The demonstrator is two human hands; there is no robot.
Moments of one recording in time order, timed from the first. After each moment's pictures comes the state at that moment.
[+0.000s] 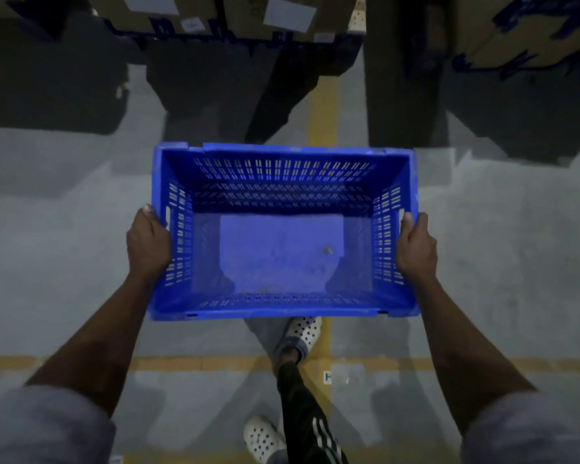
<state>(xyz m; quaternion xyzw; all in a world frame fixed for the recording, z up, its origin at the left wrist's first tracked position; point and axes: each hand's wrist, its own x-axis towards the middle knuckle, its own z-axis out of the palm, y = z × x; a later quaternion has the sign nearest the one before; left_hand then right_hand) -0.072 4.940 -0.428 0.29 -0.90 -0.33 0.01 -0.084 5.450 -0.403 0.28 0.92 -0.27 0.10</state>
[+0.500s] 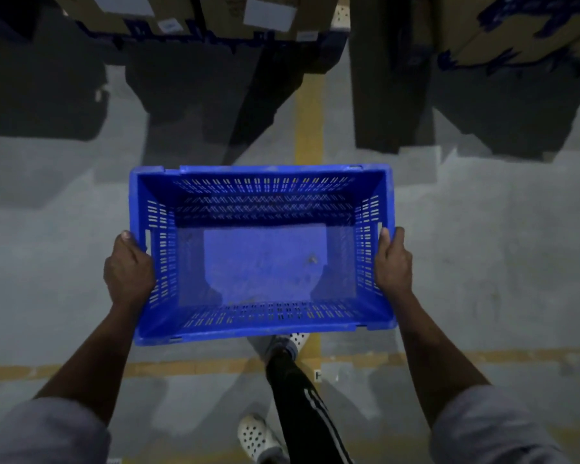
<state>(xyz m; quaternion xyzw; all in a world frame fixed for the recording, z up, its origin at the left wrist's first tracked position) -0.067 4.947 -0.422 0.33 -0.90 -0.28 -0.02 -0.089 5.454 -0.399 0.27 0.91 -0.31 0.11</state>
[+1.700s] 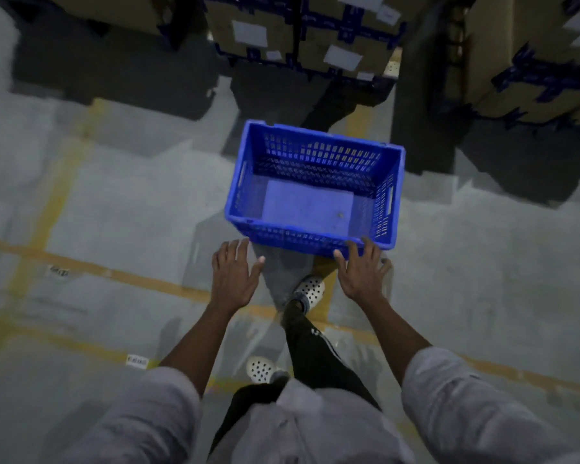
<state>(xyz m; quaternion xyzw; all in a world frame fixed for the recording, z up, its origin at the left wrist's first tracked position) 0.221 5.054 -0.277 0.15 -0.96 -0.21 -0.10 0.128 5.362 -0.267 0.00 0.97 -0.12 0.19</state>
